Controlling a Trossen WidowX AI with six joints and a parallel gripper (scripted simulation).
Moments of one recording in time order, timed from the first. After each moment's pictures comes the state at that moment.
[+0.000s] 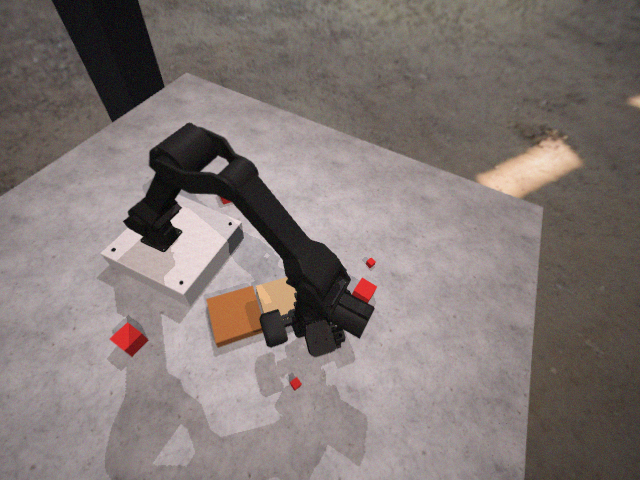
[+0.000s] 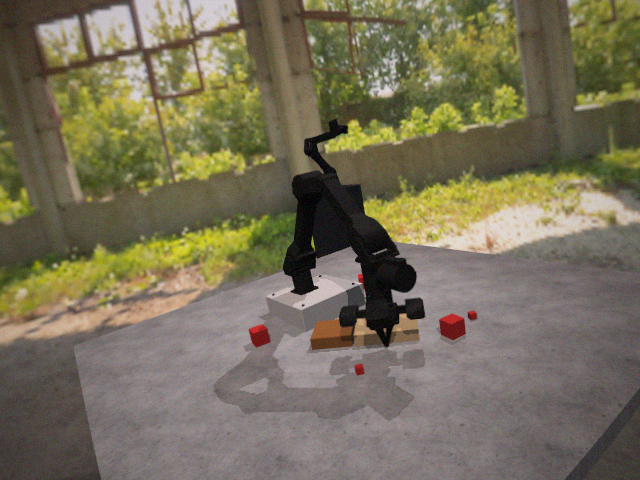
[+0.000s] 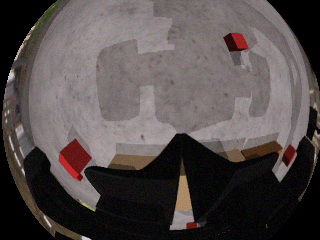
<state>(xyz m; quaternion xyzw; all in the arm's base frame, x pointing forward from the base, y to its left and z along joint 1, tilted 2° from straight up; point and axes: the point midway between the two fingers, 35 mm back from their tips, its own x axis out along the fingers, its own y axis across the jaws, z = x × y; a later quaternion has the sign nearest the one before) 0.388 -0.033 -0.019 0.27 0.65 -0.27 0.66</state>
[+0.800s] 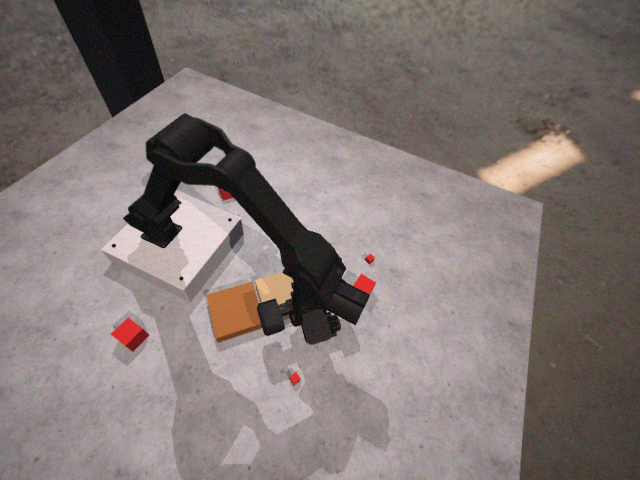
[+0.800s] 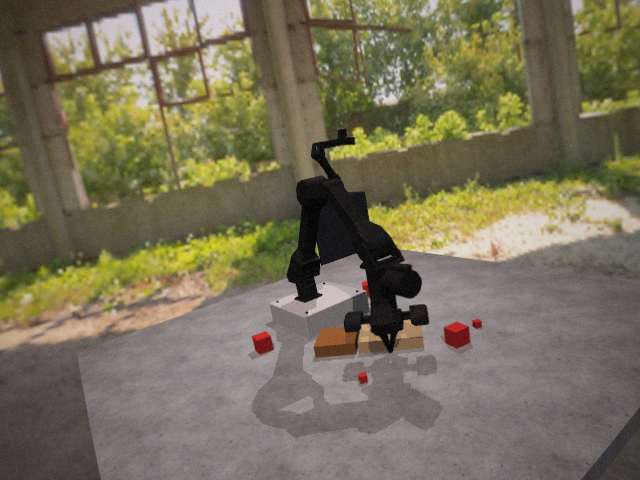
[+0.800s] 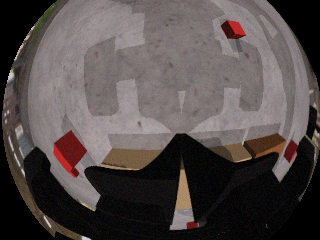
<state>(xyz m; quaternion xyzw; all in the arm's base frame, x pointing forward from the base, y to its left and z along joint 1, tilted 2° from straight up) 0.377 -0.023 -0.021 0.26 0.65 -0.27 0.66</state>
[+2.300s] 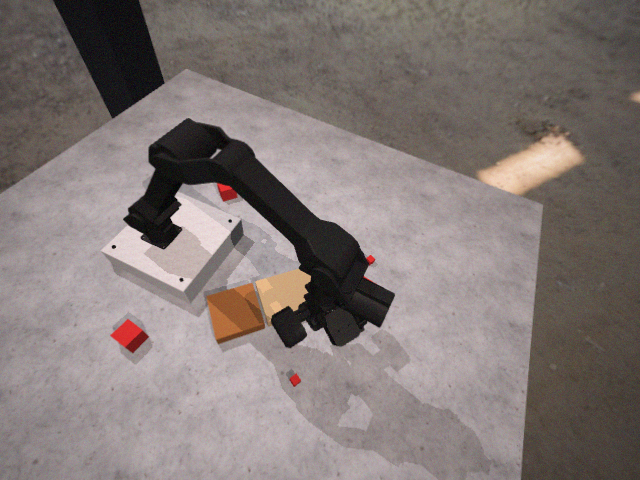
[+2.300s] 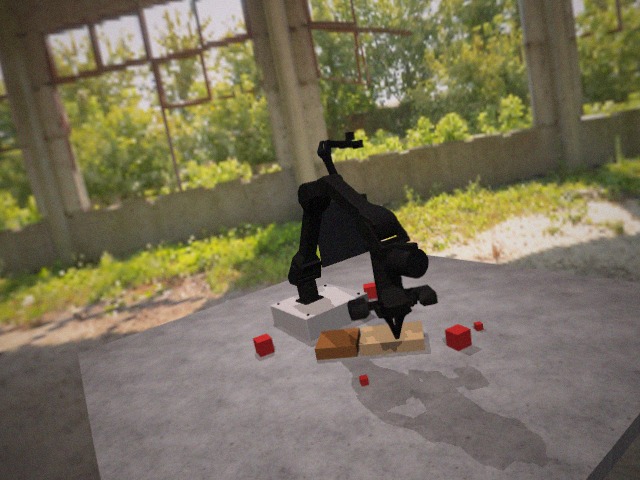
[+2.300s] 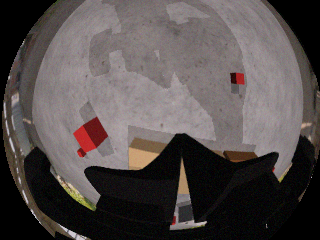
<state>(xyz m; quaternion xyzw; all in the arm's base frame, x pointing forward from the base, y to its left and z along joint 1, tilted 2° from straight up) 0.410 -0.029 0.033 0.19 0.67 -0.19 0.69</state>
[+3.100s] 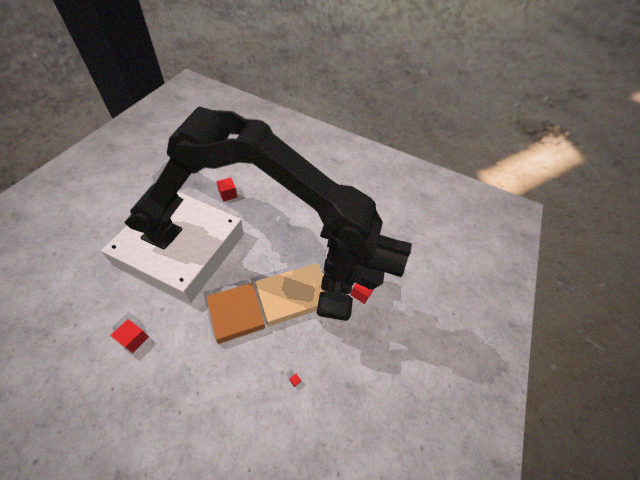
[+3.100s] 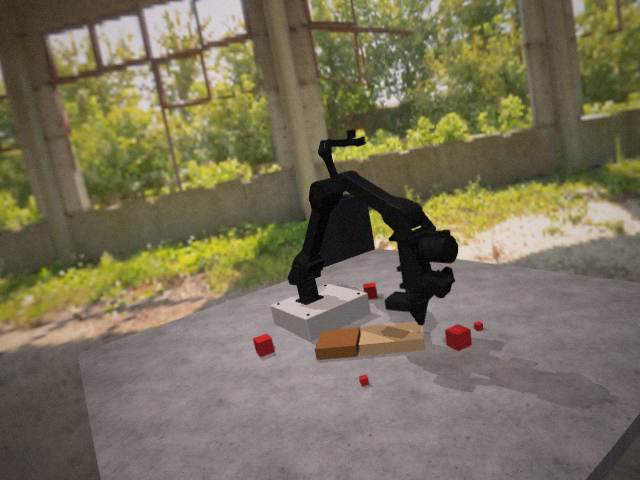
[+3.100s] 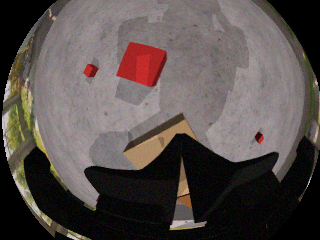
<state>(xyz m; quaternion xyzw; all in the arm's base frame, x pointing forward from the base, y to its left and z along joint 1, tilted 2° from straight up) 0.410 0.051 0.034 -0.10 0.70 0.10 0.70</state>
